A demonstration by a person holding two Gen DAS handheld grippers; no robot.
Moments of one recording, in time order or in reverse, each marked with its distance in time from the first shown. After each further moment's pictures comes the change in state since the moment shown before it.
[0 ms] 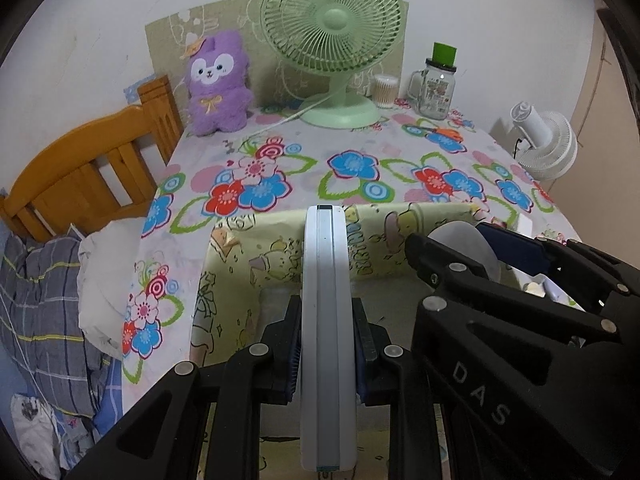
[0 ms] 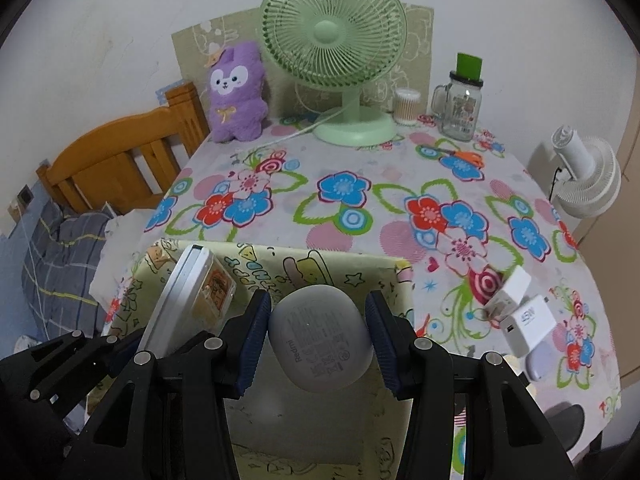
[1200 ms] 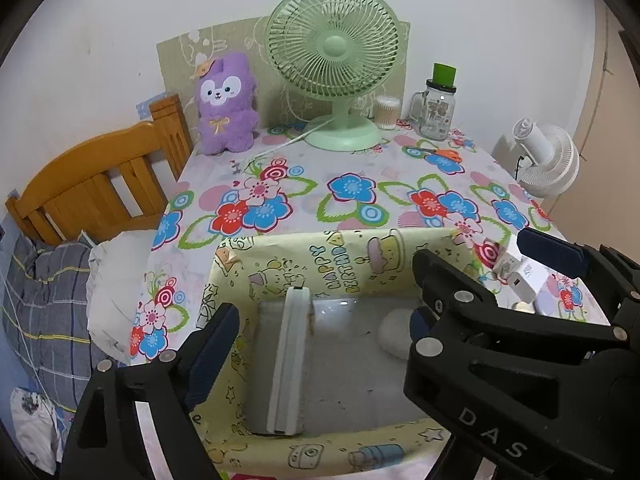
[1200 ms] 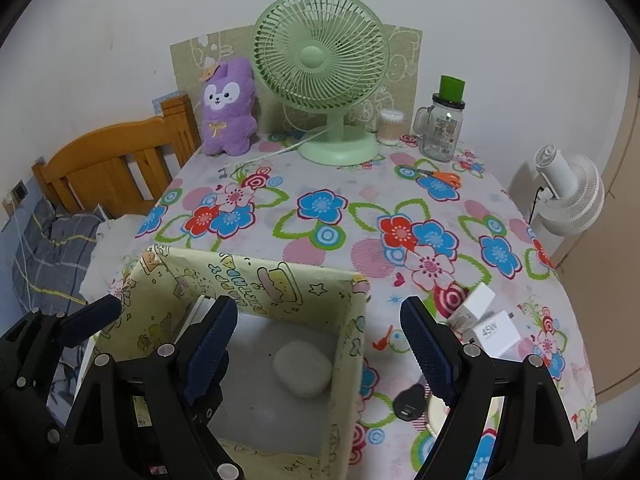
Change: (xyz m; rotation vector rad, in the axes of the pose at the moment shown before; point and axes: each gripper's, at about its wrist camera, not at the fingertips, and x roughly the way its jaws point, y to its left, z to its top) left arm -0.025 -0.014 0.007 -0.016 -0.071 0.028; right arm -0.032 -0.016 0.005 -0.040 -0.058 -0.050
